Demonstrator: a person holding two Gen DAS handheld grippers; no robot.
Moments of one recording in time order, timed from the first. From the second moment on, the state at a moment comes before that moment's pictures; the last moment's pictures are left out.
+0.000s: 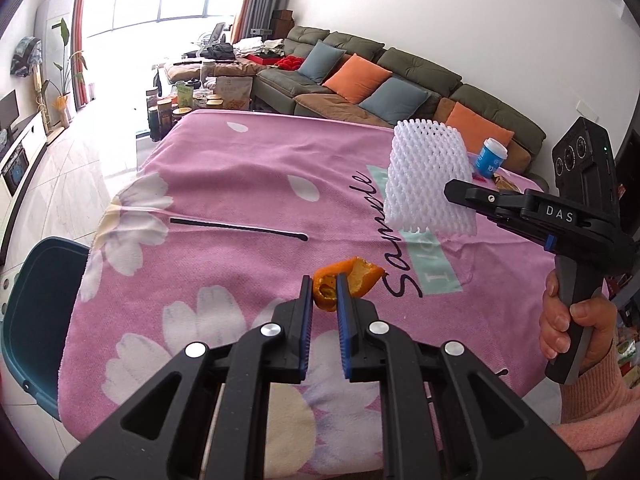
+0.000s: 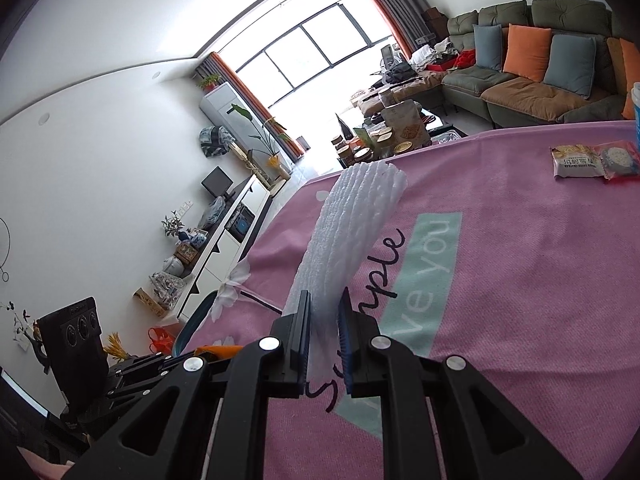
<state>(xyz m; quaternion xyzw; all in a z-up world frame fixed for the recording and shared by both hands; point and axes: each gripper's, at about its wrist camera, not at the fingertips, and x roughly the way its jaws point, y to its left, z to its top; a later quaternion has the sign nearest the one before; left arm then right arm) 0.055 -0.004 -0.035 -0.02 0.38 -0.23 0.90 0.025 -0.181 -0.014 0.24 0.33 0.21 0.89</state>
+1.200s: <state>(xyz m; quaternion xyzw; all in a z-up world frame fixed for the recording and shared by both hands) 0.029 0.077 -0.015 -0.05 0.36 -0.14 0.92 0.043 -0.103 -0.008 0.19 0.35 0.29 0.87</state>
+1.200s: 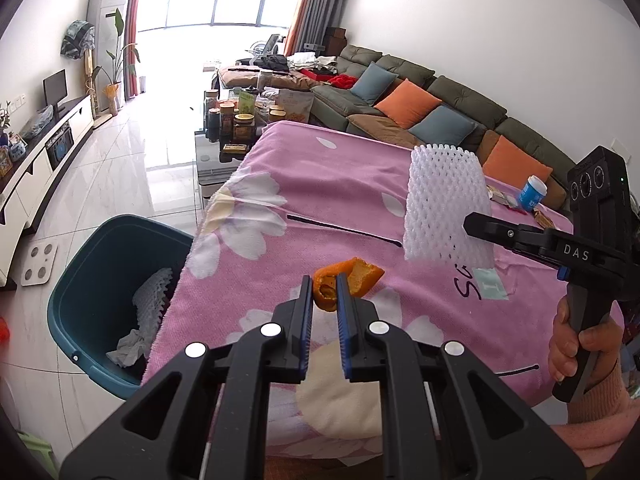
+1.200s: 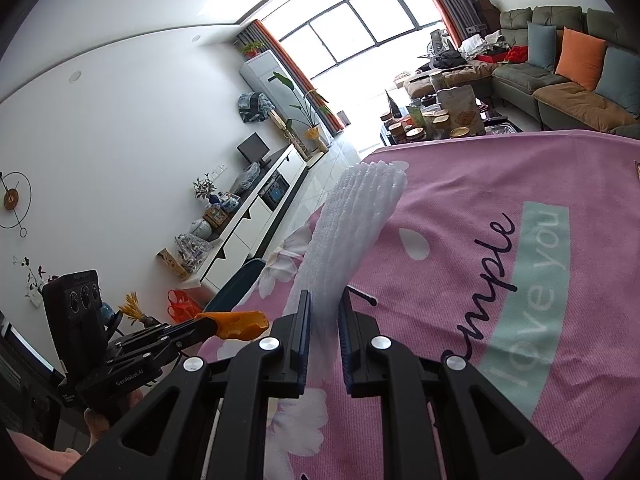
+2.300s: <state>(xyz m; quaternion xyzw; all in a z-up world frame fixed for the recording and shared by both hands) 0.019 0.131 -0.004 -0.08 0.35 -0.08 0.93 0.054 -0.049 -0.005 0.15 0.36 0.35 0.85</state>
